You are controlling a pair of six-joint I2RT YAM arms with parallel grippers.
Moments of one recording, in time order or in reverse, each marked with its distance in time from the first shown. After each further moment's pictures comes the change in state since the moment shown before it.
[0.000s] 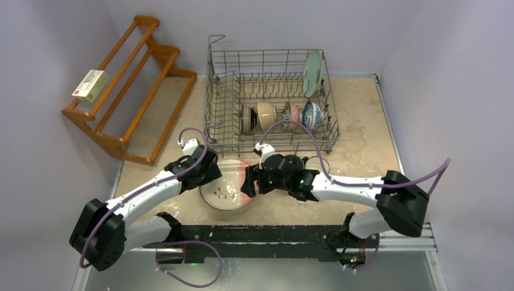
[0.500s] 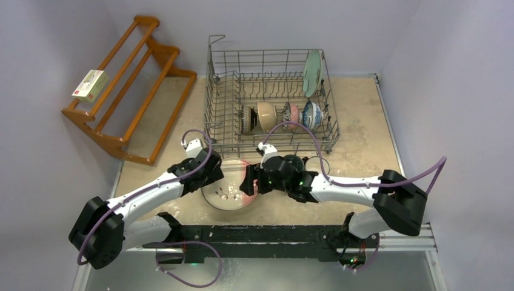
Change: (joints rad) left arm -0.061 0.003 -0.011 0.027 -0.061 -0.026; right arm 0.000 0.023 -0.024 0.073 0.037 0.084
